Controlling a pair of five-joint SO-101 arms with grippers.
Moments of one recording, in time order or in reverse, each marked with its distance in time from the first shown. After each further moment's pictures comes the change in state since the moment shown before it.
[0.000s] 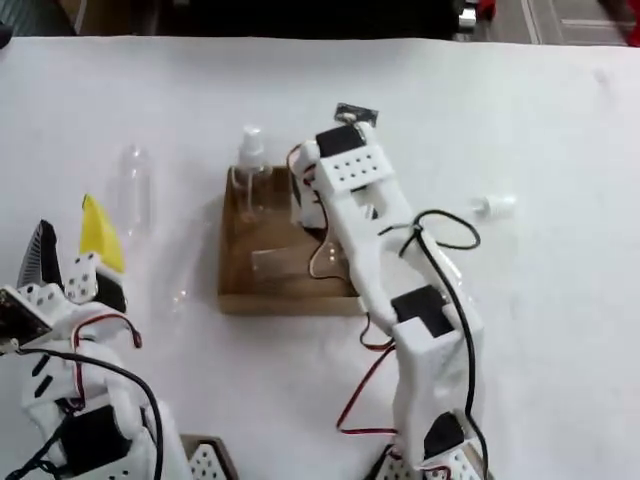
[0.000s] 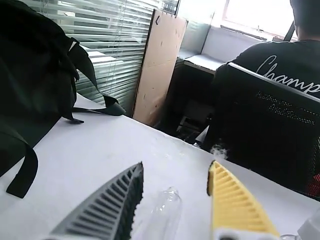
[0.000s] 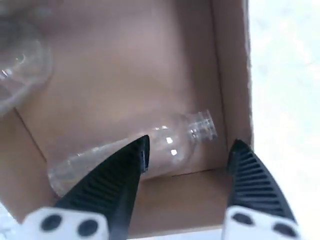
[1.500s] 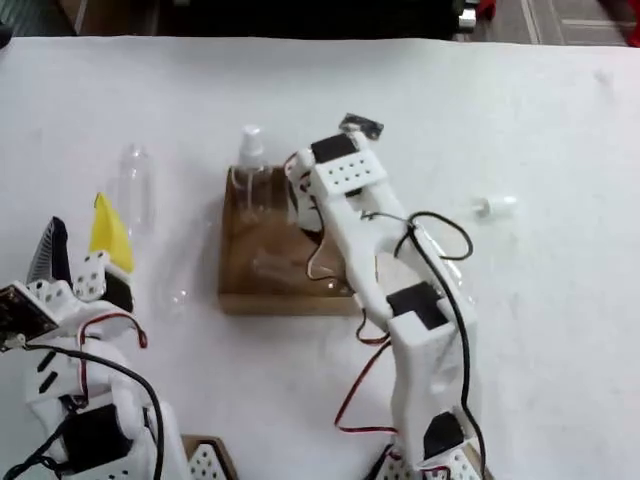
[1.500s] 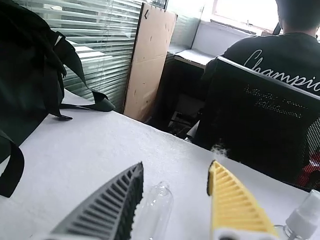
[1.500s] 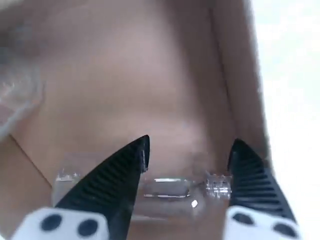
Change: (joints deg) left arm 2.5 0.0 0.5 0.0 0.0; right arm 0.1 2.8 2.5 -4.4 -6.2
